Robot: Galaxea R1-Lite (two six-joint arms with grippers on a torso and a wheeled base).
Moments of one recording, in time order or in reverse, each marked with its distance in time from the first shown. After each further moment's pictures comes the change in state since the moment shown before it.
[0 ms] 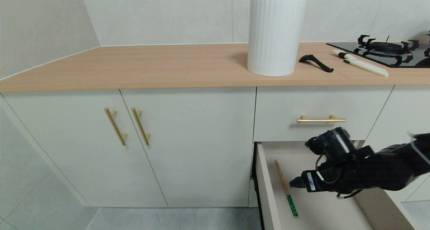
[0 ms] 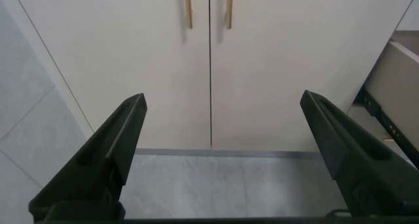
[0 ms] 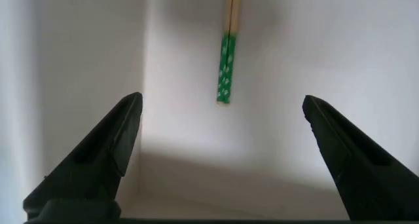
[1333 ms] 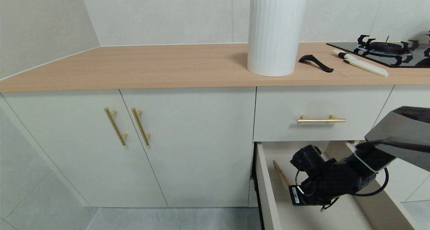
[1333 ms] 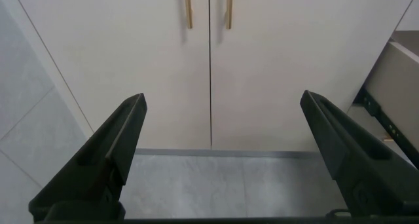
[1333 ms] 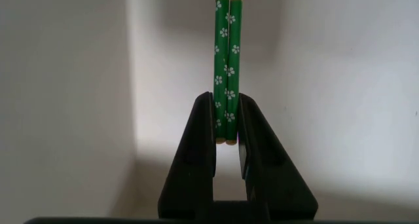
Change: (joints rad) left arm 0.000 0.000 0.000 0.000 0.000 0.000; right arm 0.057 0.291 -0.093 0.014 -0.004 0.110
